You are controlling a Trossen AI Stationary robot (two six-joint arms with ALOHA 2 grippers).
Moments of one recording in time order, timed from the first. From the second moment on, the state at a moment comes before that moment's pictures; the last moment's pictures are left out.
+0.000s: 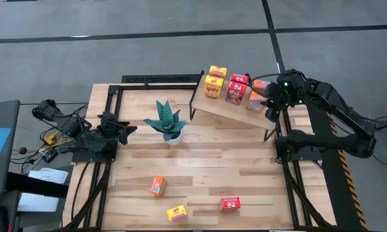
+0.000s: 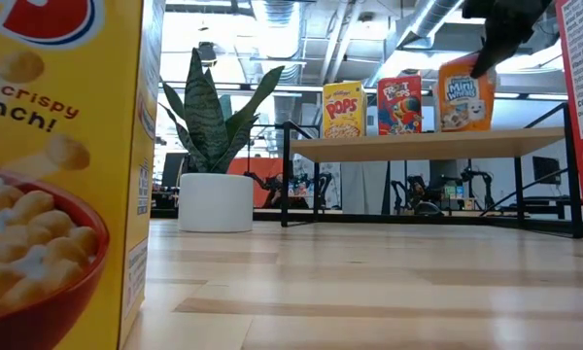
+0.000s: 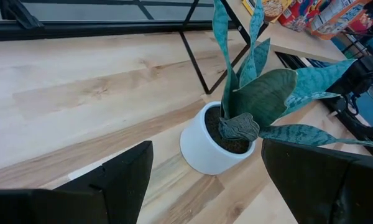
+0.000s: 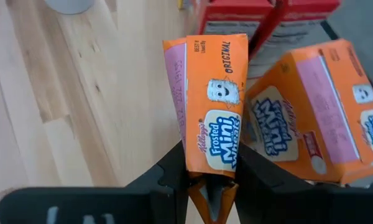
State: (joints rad) left arm -0.54 0.42 0.59 -0.94 -0.98 -1.25; right arm -0.65 0.88 1.15 -1.14 -0.02 -0.24
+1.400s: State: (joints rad) left arm -0.54 0.42 0.59 -0.94 -0.98 -1.27; right arm -0.78 0.88 1.24 -1.32 0.03 -0.23
